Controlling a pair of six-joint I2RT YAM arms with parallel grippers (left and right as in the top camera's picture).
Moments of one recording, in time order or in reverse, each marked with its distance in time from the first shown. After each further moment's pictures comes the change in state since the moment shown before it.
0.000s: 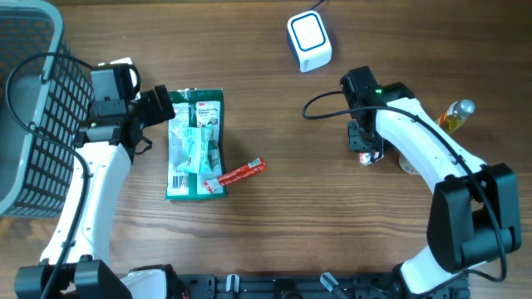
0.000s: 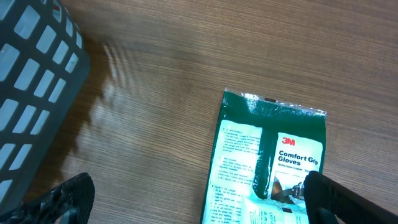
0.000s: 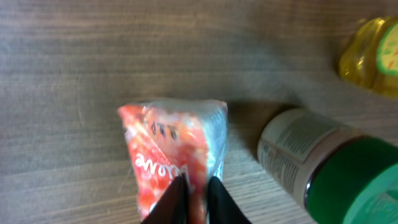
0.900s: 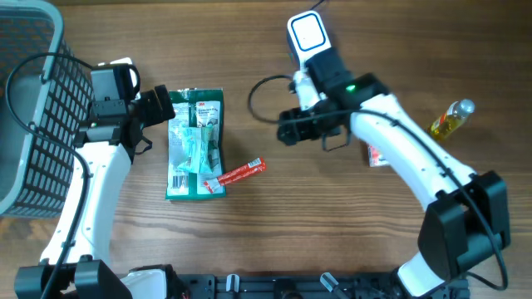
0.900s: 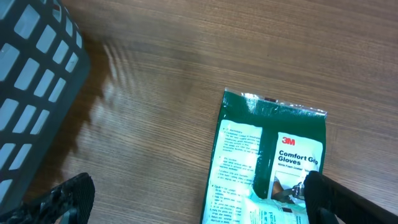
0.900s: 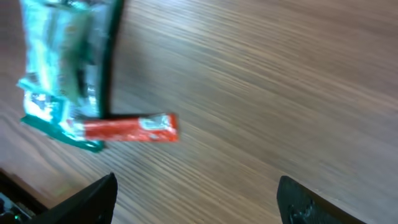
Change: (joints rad) left arm 0.000 0.000 0.000 0.000 0.000 0.000; right arm 0.203 0.000 0.166 0.135 -0.643 -0.091
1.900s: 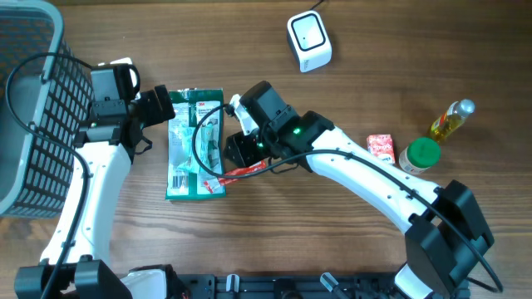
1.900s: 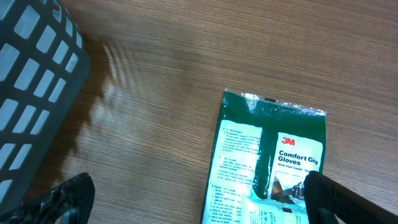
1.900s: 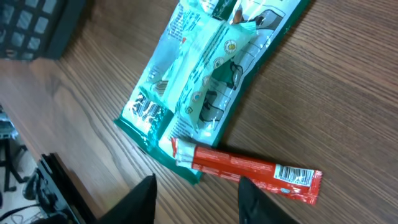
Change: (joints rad) left arm 0.000 0.000 0.000 0.000 0.000 0.000; right arm 0.280 0.000 -0.052 0.318 -0.018 0.153
